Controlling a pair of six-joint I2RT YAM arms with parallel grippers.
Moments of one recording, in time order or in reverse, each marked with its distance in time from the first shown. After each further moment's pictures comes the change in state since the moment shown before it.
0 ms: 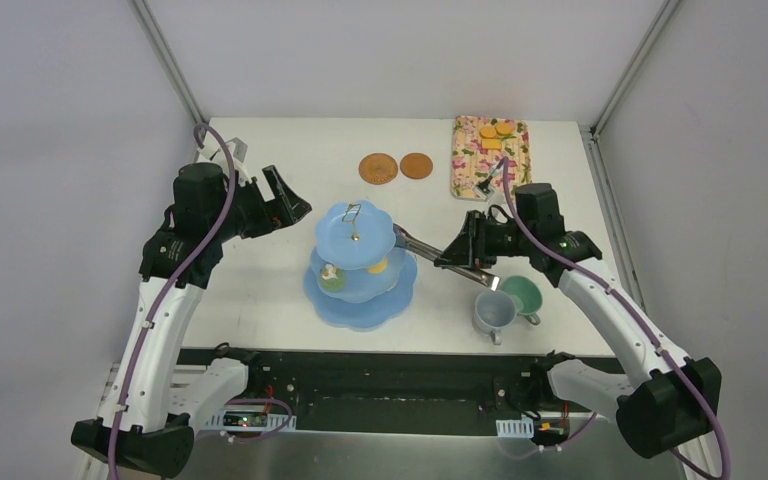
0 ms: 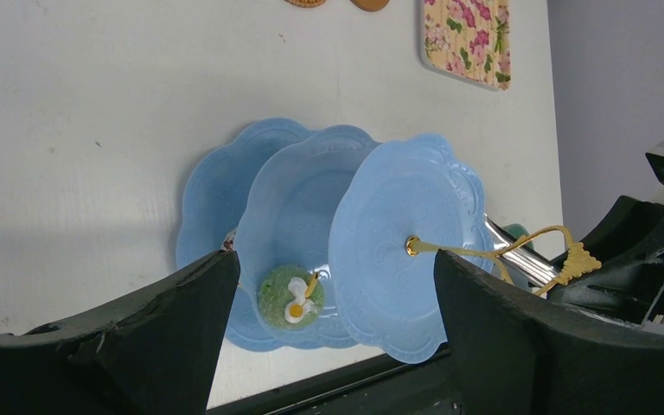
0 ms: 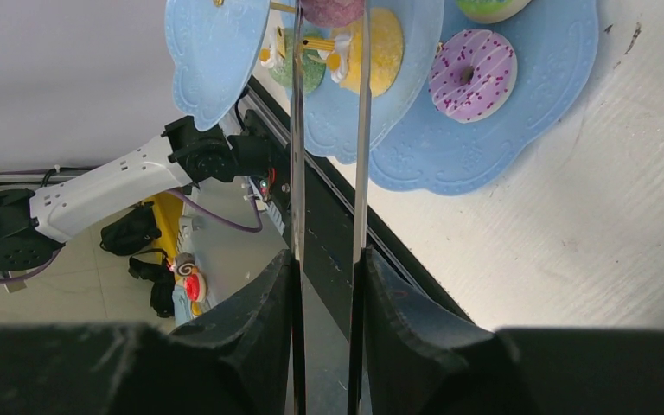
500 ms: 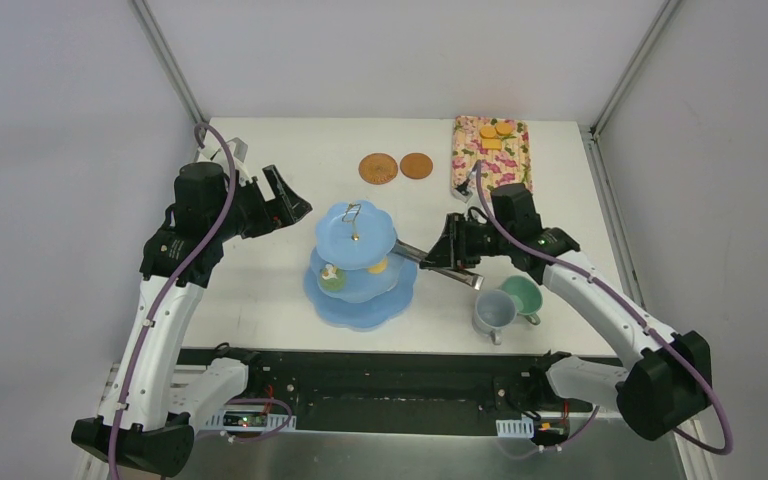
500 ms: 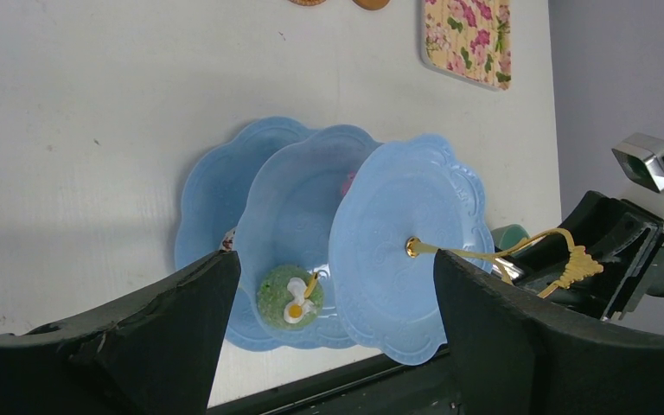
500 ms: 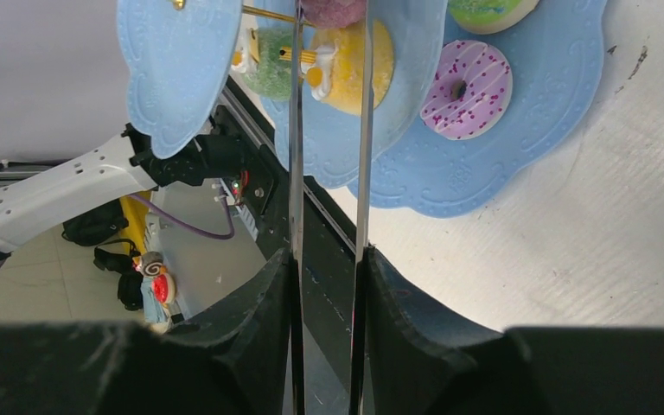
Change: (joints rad) left arm 0.000 0.006 0.000 0.000 0.001 -0.008; right arm 0.107 0.072 -0.007 0.092 0.091 0.005
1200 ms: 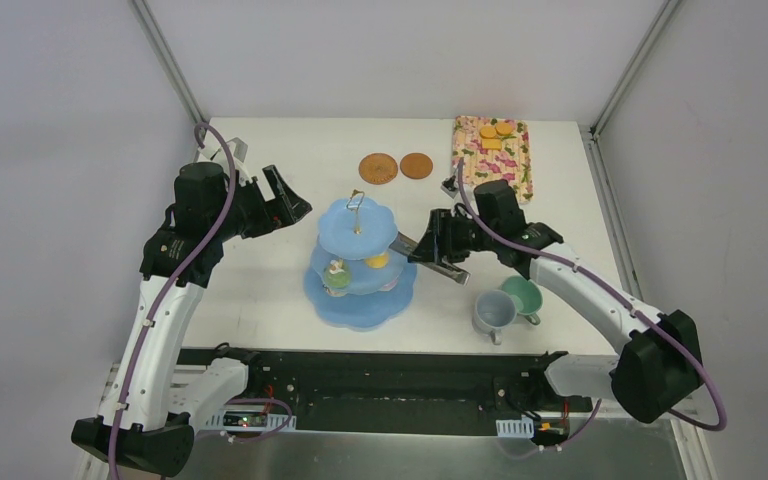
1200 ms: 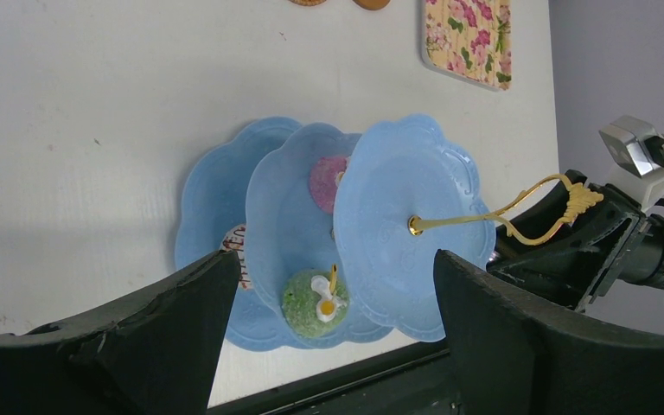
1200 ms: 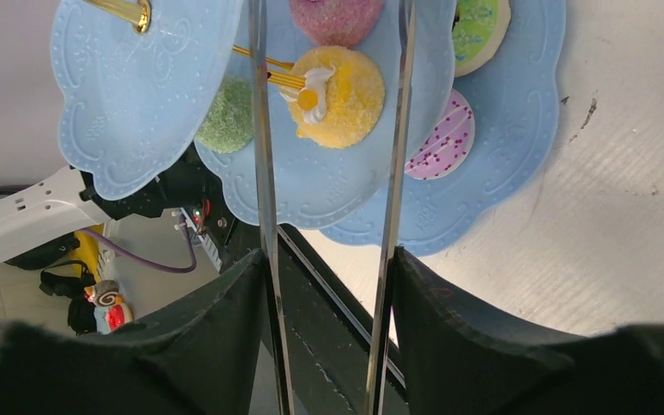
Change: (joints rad) left arm 0.000 0.000 0.000 0.000 -0.001 0.000; right arm 0.075 0.095 0.029 0.074 0.142 -0.016
